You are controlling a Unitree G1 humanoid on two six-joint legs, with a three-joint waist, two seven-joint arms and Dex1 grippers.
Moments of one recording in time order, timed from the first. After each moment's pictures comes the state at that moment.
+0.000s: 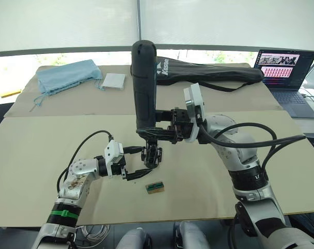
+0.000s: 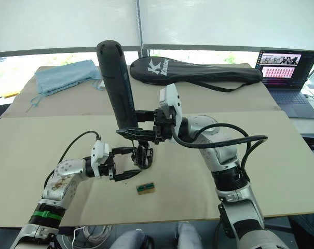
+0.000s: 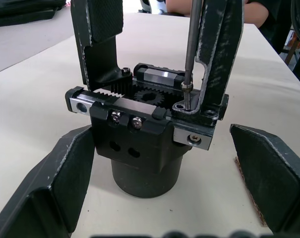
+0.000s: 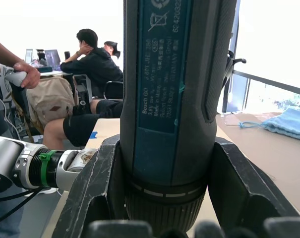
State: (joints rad) left arm -0.29 0.46 -0.06 0.16 -0.35 0.00 -1.19; right arm -0.75 -0.31 0.15 -0.10 0.58 0.46 1.07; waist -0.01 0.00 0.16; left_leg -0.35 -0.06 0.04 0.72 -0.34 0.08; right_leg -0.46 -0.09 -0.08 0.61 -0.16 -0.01
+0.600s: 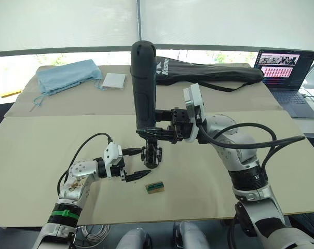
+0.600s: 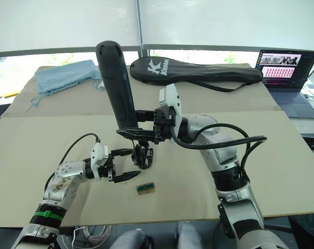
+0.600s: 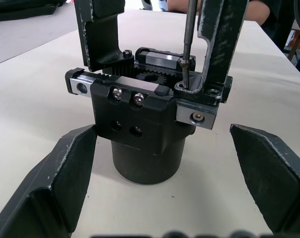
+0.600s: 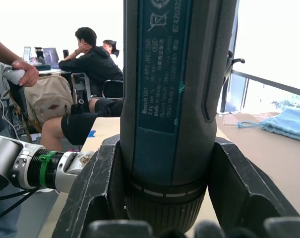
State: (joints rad) left arm -0.29 0.46 -0.06 0.21 -0.35 -0.05 -1.21; right arm -0.75 -0.30 0.15 -0.10 0.57 0.46 1.07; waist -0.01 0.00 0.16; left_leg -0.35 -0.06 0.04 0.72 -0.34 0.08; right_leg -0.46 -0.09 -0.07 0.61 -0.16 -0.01
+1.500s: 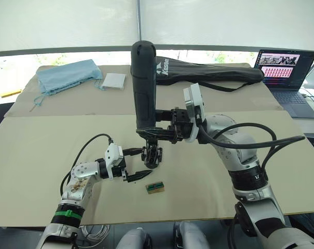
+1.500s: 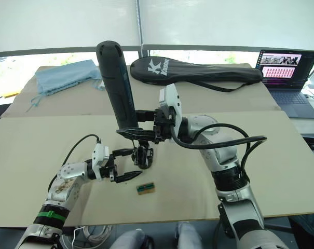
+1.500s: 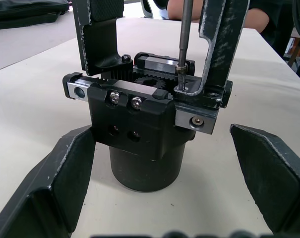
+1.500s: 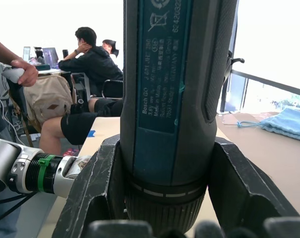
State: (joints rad) left arm -0.29 0.43 -0.06 0.24 -0.36 -0.09 -1.21; right arm -0.75 -0.30 0.15 -0.10 0.57 0.46 1.07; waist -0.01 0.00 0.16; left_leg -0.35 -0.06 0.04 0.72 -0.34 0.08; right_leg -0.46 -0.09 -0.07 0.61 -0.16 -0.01
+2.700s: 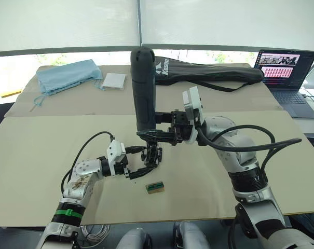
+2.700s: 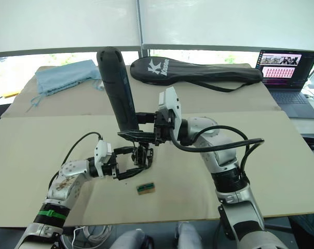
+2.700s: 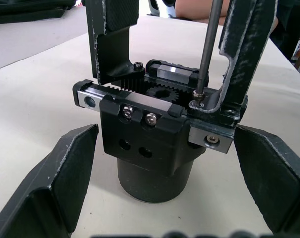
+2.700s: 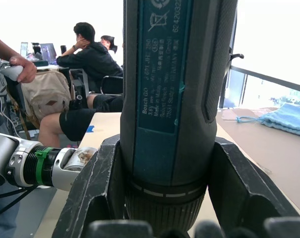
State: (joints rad) left arm -0.31 0.43 -0.07 0.19 -0.34 0.00 -1.16; right arm -0.73 -0.30 0.15 -0.10 0.55 0.45 1.07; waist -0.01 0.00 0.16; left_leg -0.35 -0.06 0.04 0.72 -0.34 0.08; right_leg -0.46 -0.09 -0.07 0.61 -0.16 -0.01
